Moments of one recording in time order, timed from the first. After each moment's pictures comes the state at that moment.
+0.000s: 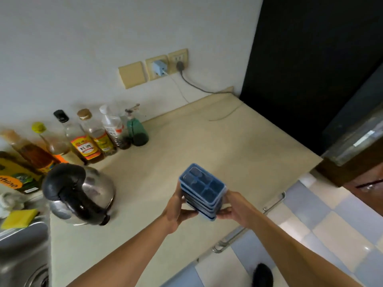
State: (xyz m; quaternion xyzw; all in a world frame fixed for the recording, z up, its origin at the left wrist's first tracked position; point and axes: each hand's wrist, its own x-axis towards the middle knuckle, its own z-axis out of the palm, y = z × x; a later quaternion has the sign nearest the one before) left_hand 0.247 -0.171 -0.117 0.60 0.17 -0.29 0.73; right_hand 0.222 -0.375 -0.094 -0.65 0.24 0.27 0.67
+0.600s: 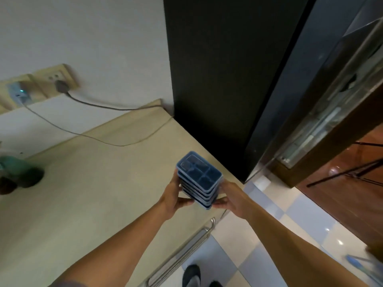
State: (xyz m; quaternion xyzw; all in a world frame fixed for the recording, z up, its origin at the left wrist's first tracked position) left_hand 0.380 -0.526 -0.105 0.63 0.12 -0.32 0.70; right_hand 0.320 -0.718 -0.082 -0.62 0.28 0.19 0.70
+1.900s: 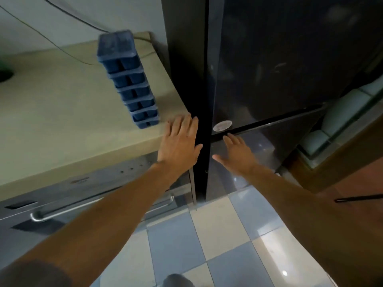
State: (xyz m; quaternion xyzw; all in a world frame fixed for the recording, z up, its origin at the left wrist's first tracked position) left_hand 0.303 -0.765 -0.261 0.98 -0.12 0.14 -0.04; right_hand 0.343 -0.973 -0.338 -0.98 -0.10 0.05 0.18
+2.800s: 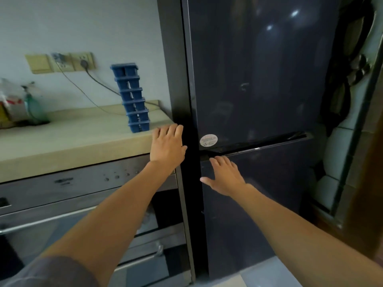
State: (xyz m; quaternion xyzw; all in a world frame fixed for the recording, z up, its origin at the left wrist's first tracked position) left_hand 0.315 -0.783 -0.313 0.92 -0.04 0.39 -0.10; right_hand 0.339 -0.982 -0.410 -0.96 -0.20 -0.15 0.12
